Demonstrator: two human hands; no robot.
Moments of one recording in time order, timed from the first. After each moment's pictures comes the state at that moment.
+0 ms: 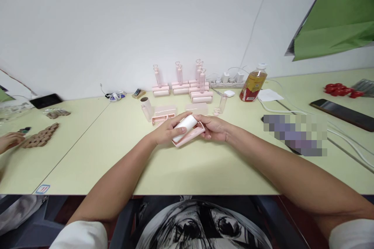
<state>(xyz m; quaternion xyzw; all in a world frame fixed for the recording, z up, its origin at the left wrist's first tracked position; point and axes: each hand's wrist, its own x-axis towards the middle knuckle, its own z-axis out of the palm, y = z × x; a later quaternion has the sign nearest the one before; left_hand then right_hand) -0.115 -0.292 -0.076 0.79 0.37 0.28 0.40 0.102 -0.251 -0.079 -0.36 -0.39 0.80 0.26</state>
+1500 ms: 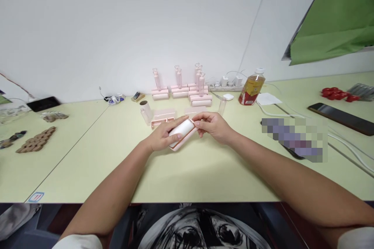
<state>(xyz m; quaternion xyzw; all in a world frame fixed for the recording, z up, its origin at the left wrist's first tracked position) -0.129 -0.298 -0.078 0.84 0.37 0.29 0.28 0.107 -0.257 -0.079 -0.29 -0.61 0.61 0.41</state>
